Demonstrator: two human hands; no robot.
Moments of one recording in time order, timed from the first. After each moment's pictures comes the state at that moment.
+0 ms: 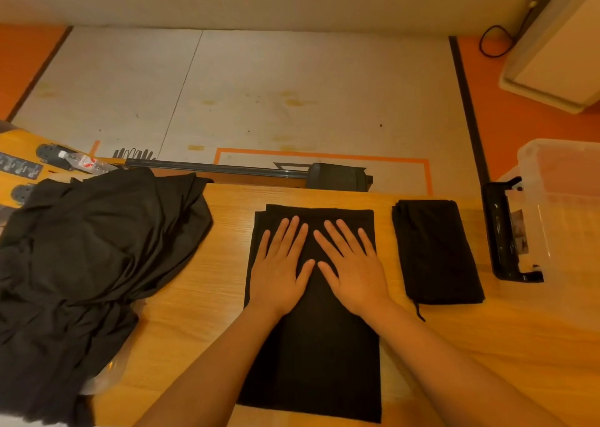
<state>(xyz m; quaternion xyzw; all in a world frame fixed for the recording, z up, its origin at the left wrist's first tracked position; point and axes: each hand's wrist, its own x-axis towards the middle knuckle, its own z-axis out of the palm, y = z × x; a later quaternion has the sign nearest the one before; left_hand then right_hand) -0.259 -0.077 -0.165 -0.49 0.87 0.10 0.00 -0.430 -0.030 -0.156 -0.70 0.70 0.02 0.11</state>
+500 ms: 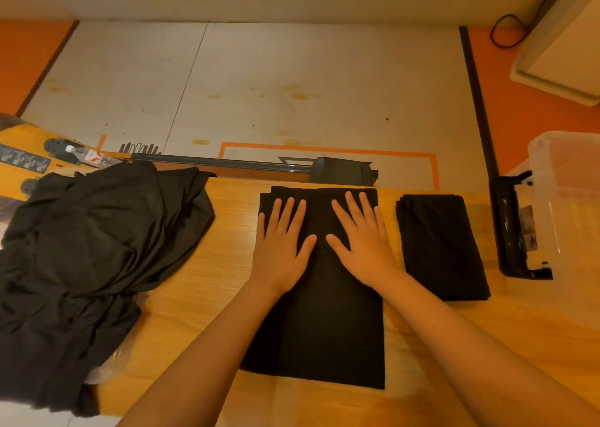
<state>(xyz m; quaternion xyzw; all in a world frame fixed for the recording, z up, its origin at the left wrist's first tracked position) -0.272 -0.100 -0.138 -0.53 0.83 0.18 0.00 -0.451 -0.060 -0.137 -0.67 0.73 -0.01 0.17</state>
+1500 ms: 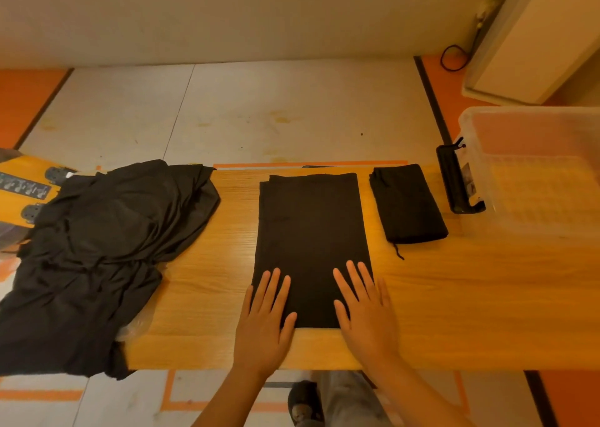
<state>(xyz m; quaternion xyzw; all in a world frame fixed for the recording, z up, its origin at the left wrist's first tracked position) -0.174 0.078 -0.164 -0.49 0.86 0.13 0.00 -0.373 0.141 -0.158 -0.58 0.81 -0.01 0.11</state>
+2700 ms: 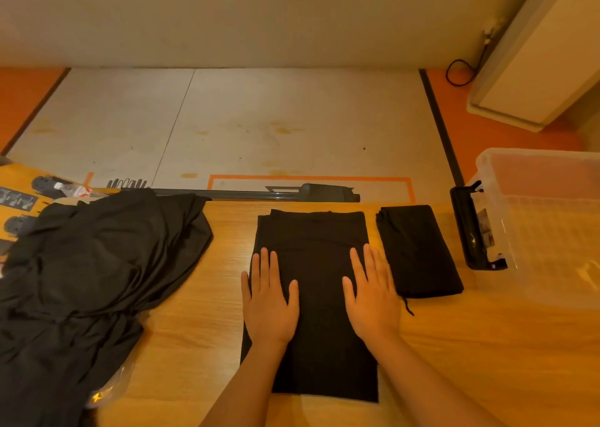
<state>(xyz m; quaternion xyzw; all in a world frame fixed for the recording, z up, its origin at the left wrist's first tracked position) -0.253 -0.026 -0.165 -0.64 0.76 0.12 -0.04 -0.425 0.025 -0.160 -0.52 0.85 -0.01 0.09</state>
